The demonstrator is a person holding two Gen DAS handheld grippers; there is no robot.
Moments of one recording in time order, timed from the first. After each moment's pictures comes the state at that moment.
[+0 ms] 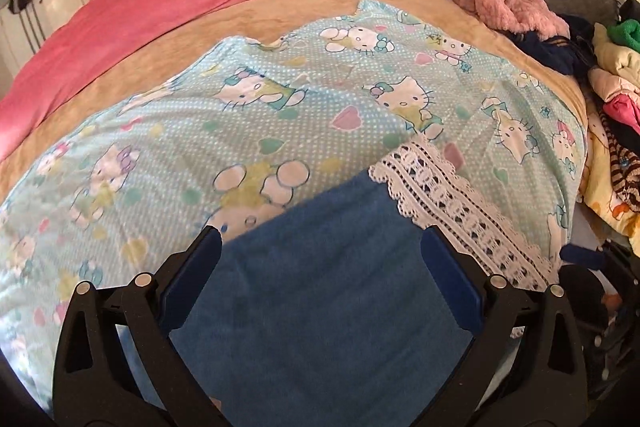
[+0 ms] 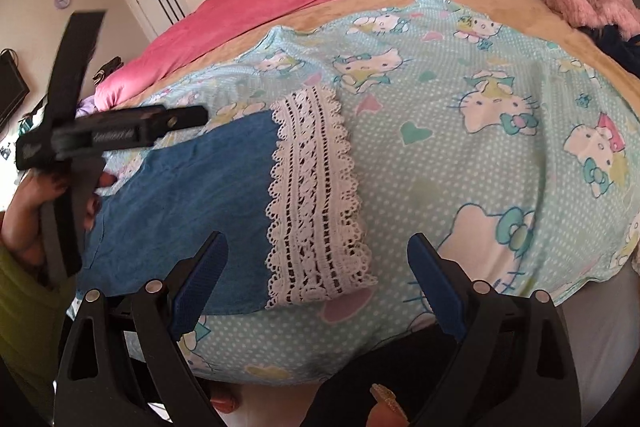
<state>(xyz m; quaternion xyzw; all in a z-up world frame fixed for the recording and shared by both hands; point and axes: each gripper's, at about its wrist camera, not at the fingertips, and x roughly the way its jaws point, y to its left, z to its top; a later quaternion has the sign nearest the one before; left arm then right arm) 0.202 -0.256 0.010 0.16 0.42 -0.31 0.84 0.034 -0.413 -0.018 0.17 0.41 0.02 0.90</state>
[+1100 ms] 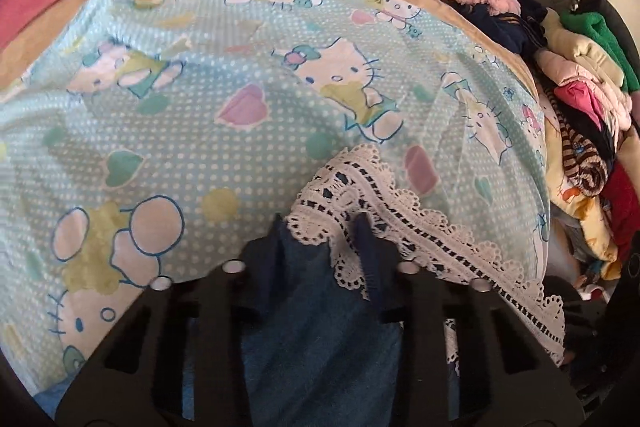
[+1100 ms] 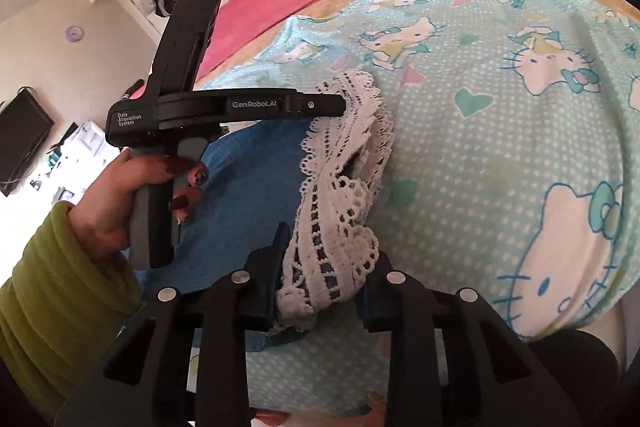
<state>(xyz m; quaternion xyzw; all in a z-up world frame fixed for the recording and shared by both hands) 0.247 -0.323 -0.054 0.12 0.48 -0.44 0.75 0.061 -0.403 -0.049 0.25 0.39 0.07 0.88</state>
